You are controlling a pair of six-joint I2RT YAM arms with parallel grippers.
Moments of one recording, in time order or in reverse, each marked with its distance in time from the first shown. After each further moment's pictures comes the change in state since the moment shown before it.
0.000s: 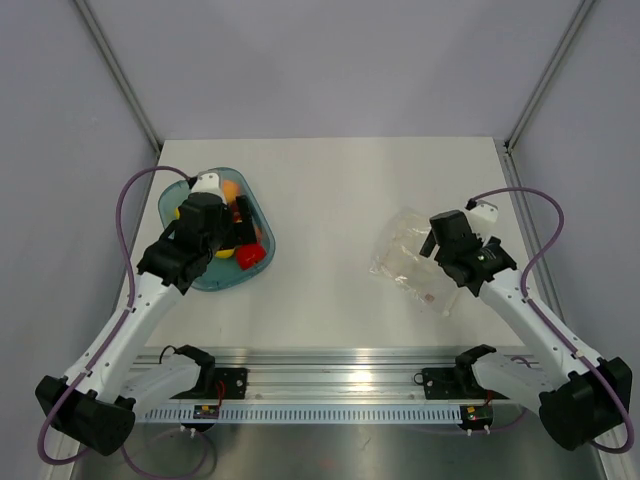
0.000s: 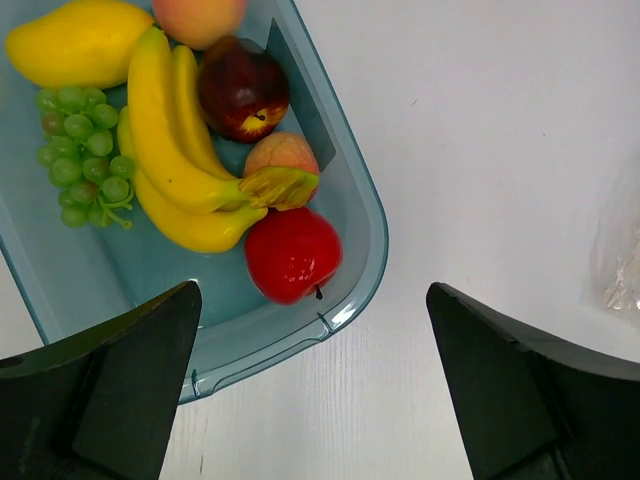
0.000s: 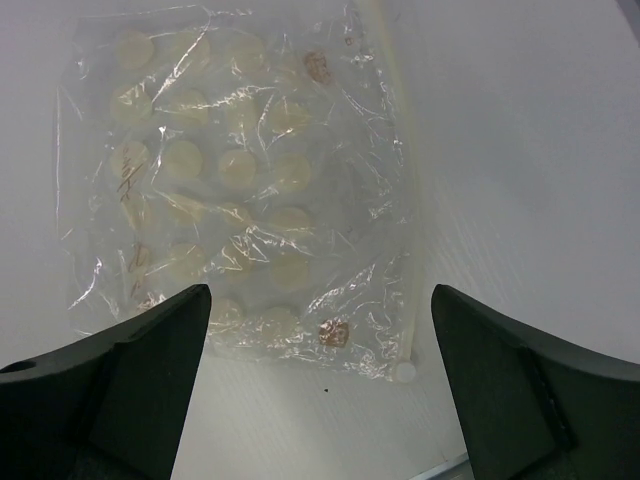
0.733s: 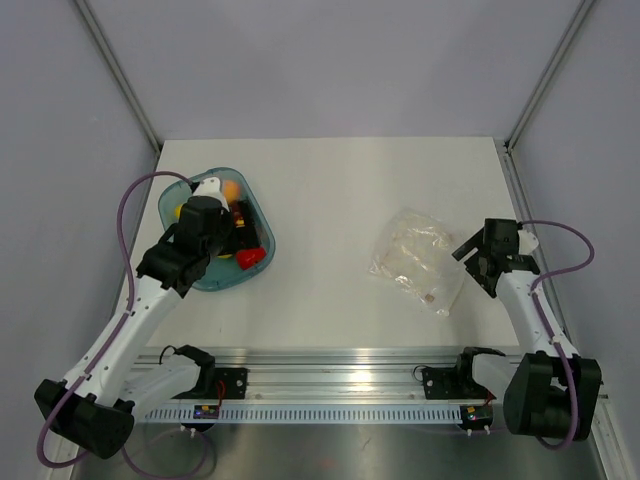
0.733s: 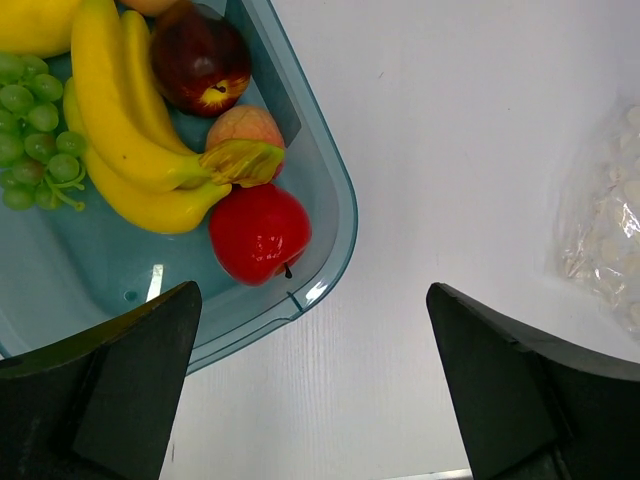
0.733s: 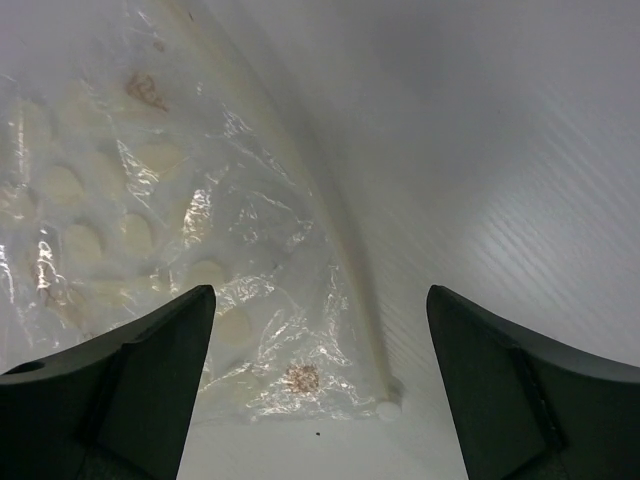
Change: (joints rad) left arm 0.000 -0.020 -0.023 -0.012 0.083 -0.042; right arm -0.482 0.010 -0.151 0.140 -0.346 0.014
